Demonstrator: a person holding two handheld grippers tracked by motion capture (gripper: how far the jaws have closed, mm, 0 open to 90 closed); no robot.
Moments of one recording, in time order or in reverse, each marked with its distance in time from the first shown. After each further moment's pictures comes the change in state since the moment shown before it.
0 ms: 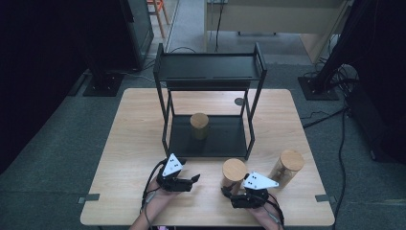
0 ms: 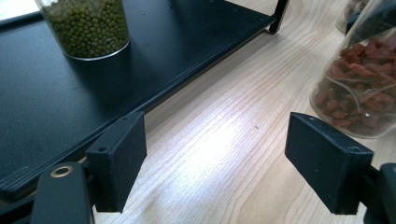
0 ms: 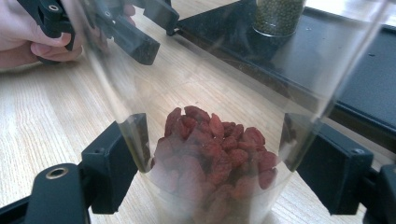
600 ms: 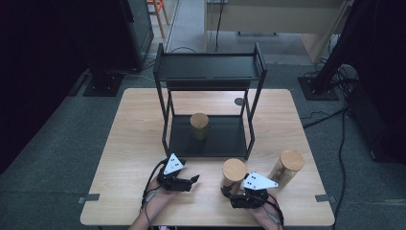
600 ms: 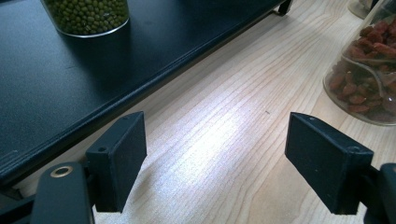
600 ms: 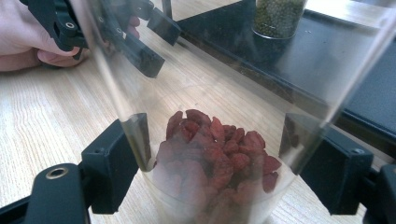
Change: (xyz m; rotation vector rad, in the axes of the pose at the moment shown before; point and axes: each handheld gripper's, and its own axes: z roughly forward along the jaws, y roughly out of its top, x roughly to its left) left arm 0.004 -0.006 0.008 0.050 -0.003 -0.016; right arm 0.004 0.003 0.000 0.006 -0.015 -0.014
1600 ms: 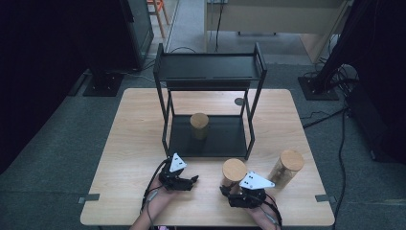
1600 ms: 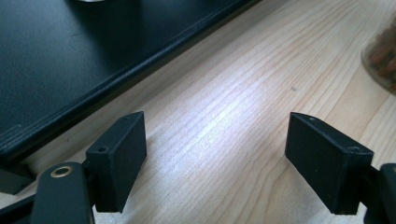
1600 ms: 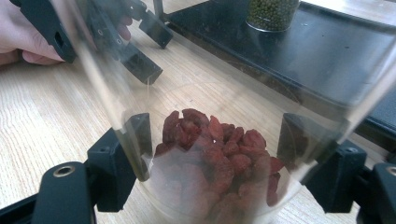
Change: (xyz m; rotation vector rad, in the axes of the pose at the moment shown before) left arm -0.002 0.002 0.009 0.132 0.076 0.005; right arm 0.004 0.002 0.005 0.028 -0.045 0.006
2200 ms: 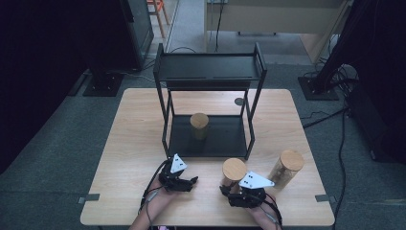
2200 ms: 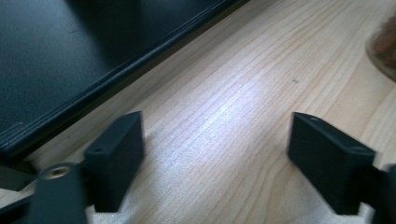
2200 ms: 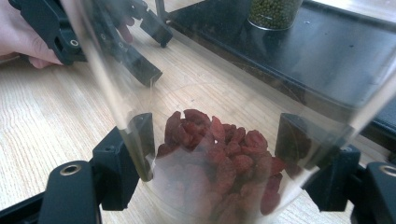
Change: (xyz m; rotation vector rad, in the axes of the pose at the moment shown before) left arm -0.001 0.000 0.002 0.027 0.013 0.015; right arm -0.001 0.003 0.000 0.017 0.008 0.007
